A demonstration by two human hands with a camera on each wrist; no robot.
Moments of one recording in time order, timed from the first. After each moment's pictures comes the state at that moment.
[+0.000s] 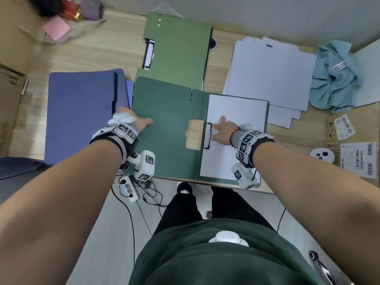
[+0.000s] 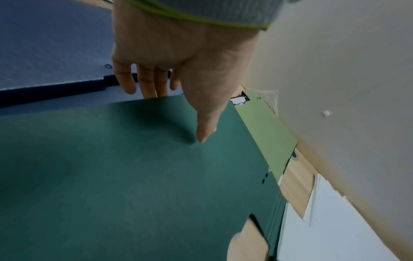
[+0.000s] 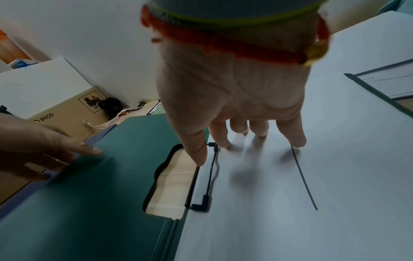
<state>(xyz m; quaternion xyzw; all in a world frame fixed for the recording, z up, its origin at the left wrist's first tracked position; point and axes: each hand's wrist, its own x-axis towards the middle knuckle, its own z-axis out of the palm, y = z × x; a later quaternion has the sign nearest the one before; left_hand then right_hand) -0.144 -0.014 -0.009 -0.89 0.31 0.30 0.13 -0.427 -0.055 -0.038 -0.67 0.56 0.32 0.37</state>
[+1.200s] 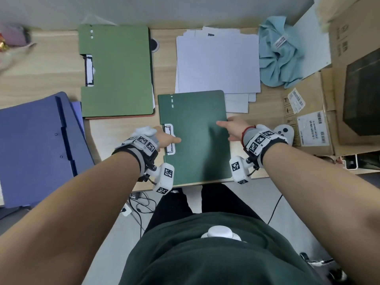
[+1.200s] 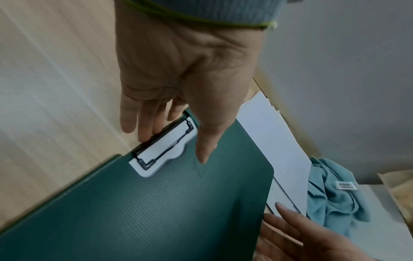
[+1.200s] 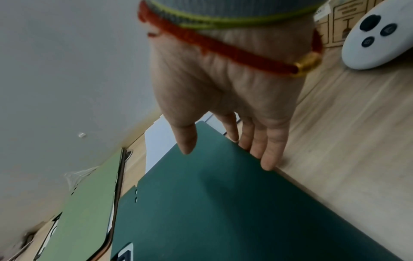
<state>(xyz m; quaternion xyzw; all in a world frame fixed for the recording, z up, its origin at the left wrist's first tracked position) -0.318 -0.037 -0.066 -0.74 0.39 0.53 0.13 -0.584 -0.055 -0.048 -0.33 0.76 0.01 0.57</state>
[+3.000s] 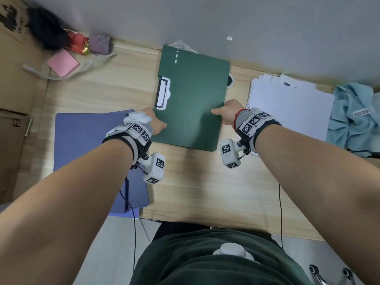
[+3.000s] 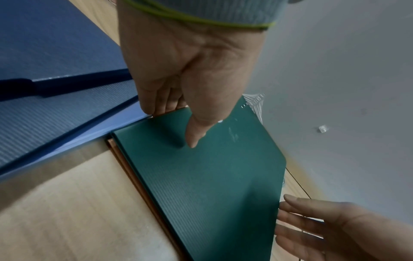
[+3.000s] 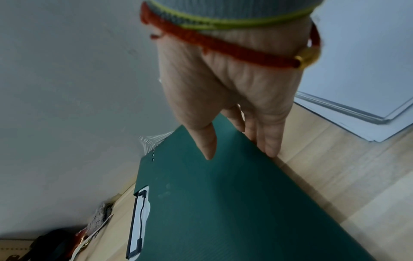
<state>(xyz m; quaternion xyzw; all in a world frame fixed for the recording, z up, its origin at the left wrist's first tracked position) -0.094 -0.167 -0.047 -0.79 0.46 0.38 0.17 -0.337 -0.244 -0.060 -0.44 0.73 0.04 0.52</state>
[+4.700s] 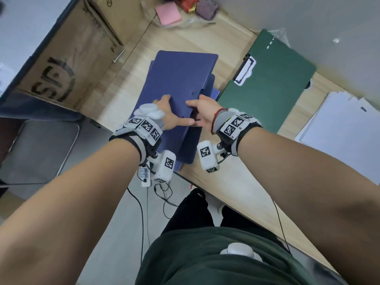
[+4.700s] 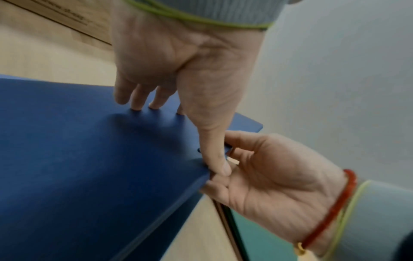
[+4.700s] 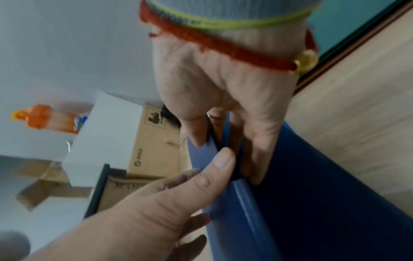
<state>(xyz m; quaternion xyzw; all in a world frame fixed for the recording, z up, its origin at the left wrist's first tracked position) -0.005 0.032 0.010 -0.87 0.29 0.39 0.00 -0.113 -0.056 -0.001 -0.39 0.51 0.02 0.77</state>
